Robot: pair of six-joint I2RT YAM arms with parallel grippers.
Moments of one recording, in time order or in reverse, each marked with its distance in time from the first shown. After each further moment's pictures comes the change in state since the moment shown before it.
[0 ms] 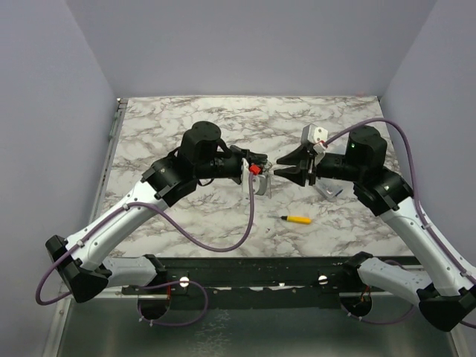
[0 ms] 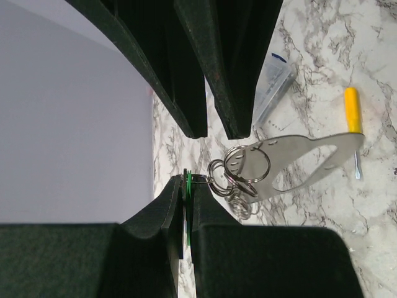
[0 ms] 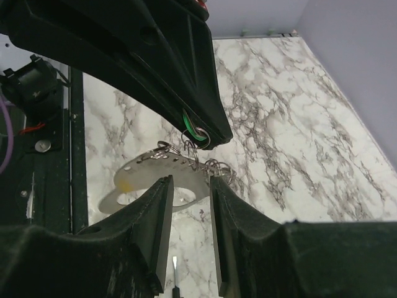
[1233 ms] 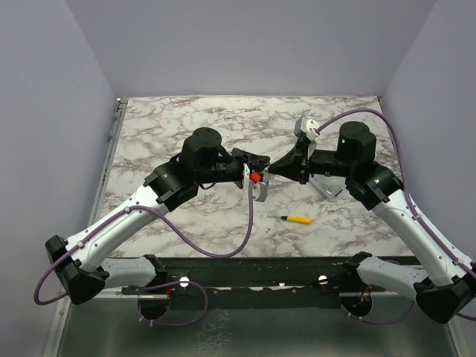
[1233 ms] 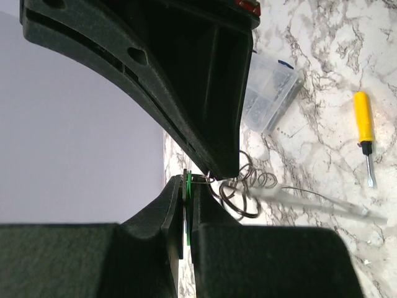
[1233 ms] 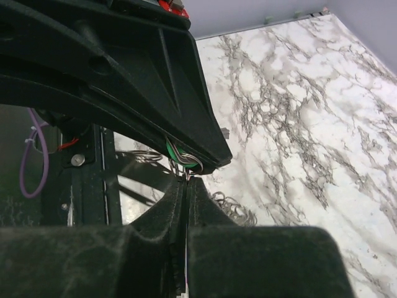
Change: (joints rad) left arm -0.029 -0.034 -0.082 0.097 -0.003 0.040; right arm 0.009 0.074 0.000 0.044 -0.035 0.176
